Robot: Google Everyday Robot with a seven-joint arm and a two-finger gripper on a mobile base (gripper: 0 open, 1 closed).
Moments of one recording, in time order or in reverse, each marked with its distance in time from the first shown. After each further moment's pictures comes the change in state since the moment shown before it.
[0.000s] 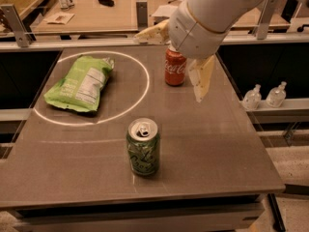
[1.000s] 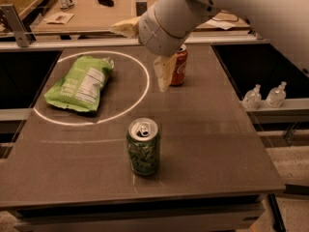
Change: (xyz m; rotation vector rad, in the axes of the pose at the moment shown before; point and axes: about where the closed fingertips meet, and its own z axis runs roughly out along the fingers) arm 0.010 -0.075 0.057 0.170 -0.007 0.003
